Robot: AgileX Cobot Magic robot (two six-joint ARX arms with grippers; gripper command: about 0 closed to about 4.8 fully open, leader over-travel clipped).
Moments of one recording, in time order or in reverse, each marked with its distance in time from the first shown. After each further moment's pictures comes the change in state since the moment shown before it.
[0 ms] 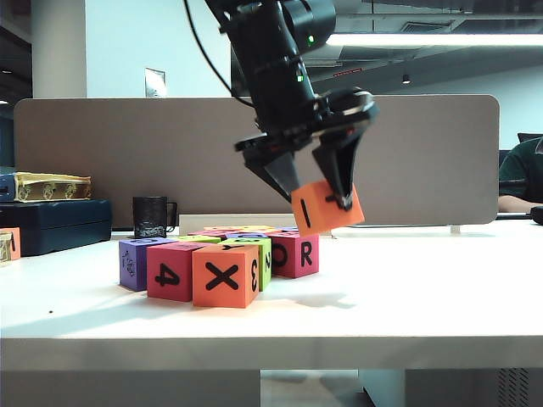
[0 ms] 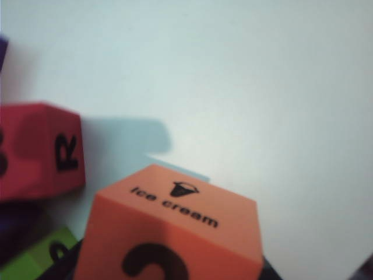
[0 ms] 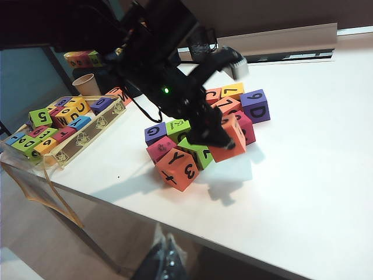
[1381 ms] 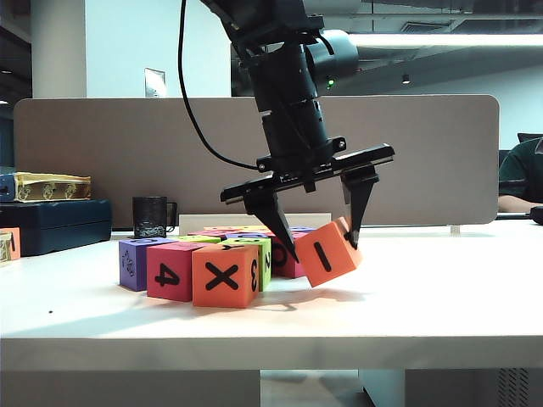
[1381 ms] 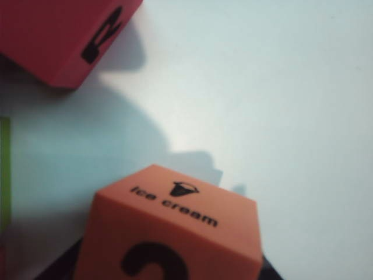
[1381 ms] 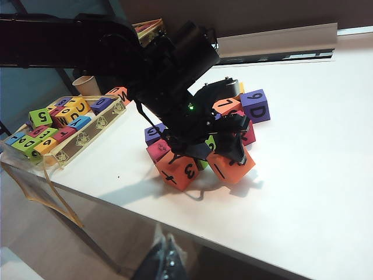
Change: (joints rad) left arm -0.036 0.089 -0.003 -0.014 -0.070 -0.744; right arm 0.000 0.000 0.000 0.000 0.000 0.000
